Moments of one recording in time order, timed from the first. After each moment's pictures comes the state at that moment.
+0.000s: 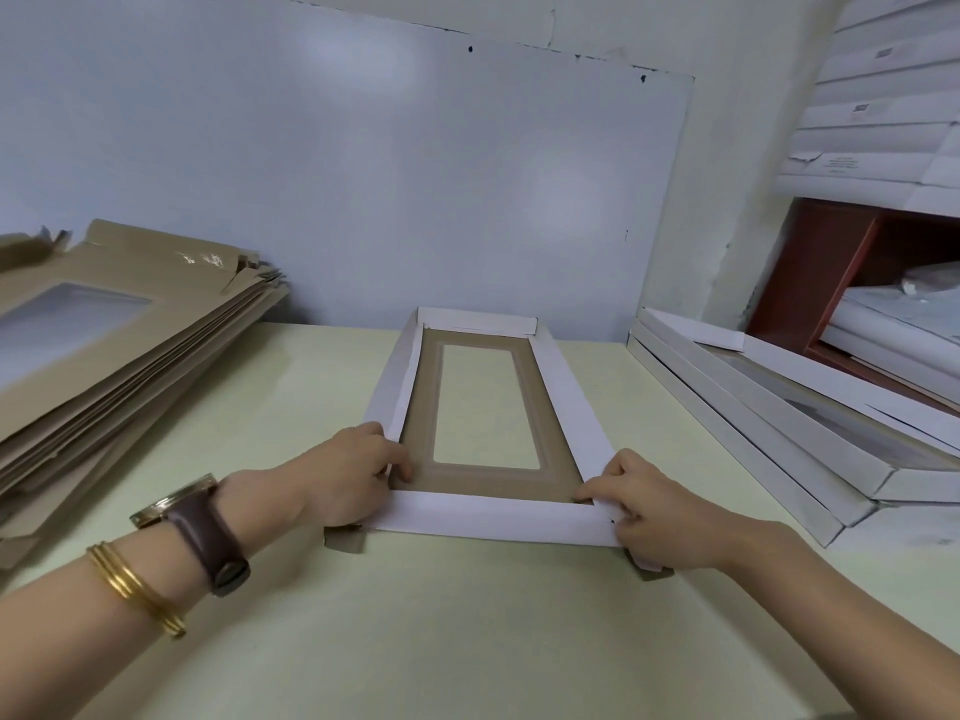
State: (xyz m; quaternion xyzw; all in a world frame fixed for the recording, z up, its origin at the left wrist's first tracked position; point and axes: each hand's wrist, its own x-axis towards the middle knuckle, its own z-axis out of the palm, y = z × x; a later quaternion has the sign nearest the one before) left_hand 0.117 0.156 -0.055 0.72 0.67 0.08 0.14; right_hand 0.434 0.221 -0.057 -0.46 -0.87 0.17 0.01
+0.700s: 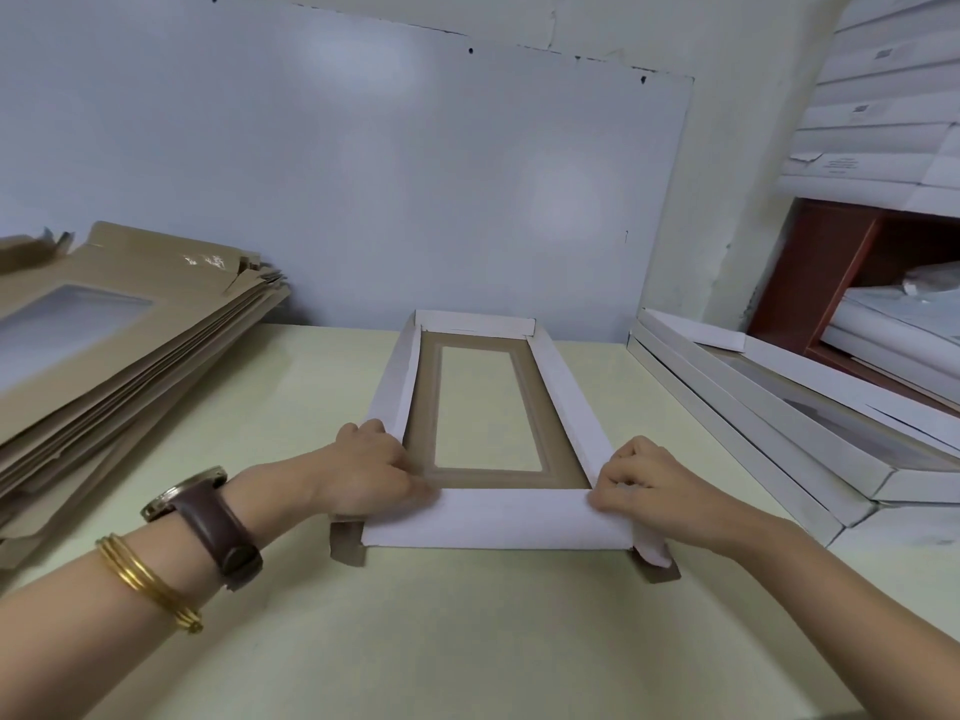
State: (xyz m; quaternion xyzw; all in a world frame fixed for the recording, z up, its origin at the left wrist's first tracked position) left_hand 0.140 0.149 -0.032 0.66 0.72 0.05 0.23; right_hand 0.427 0.214 -0.040 -0.51 -0.81 0.27 0.12
